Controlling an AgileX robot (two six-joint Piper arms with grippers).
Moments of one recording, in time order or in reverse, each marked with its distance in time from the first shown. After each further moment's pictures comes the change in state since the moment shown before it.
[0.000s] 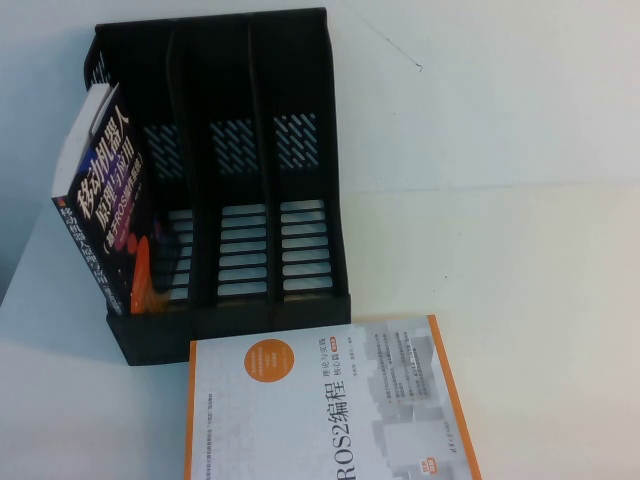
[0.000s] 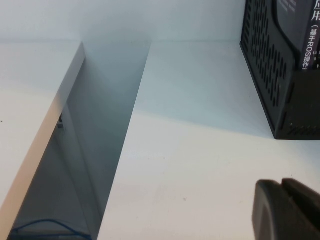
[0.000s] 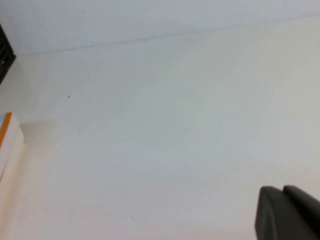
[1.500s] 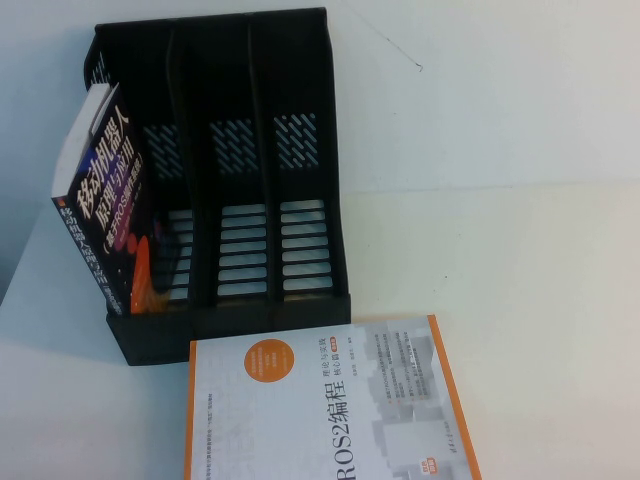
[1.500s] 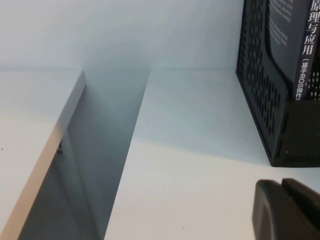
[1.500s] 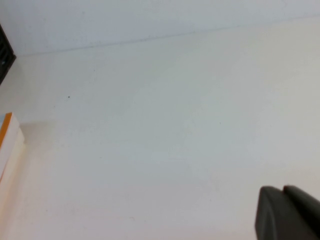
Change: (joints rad) right arm 0.000 0.000 0.000 0.000 0.000 0.000; left arm 0.000 0.000 0.000 0.000 -0.075 0.000
